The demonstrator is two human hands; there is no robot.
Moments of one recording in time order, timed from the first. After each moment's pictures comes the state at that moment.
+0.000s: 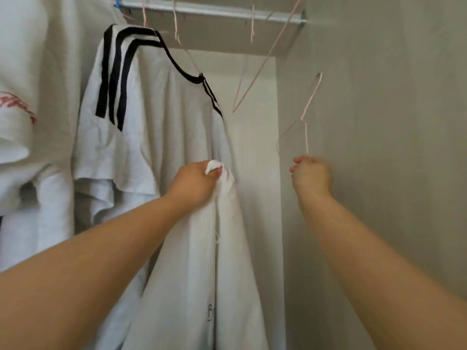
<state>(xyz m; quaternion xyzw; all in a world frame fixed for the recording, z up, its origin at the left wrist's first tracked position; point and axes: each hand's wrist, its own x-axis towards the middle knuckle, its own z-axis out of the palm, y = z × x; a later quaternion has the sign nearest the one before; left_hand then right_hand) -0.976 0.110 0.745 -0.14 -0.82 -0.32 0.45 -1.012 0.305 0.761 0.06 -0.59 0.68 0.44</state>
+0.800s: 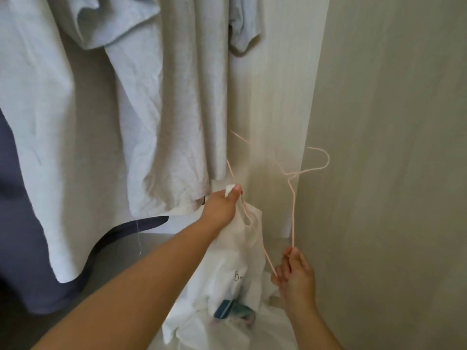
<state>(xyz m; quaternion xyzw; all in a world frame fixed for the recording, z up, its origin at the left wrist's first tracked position) -0.999 0.128 0.447 0.09 -0.81 -0.56 0.17 -0.980 0.283 0.331 -0.02 -0.47 0.88 0.06</state>
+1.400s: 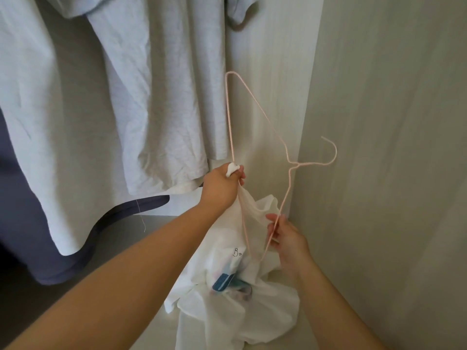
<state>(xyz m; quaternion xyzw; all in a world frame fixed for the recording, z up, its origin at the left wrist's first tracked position) -0.996 0.143 0.440 0.04 -0.80 -0.54 0.25 -0.999 0.291 0.342 -0.01 -0.57 0.82 -0.04</state>
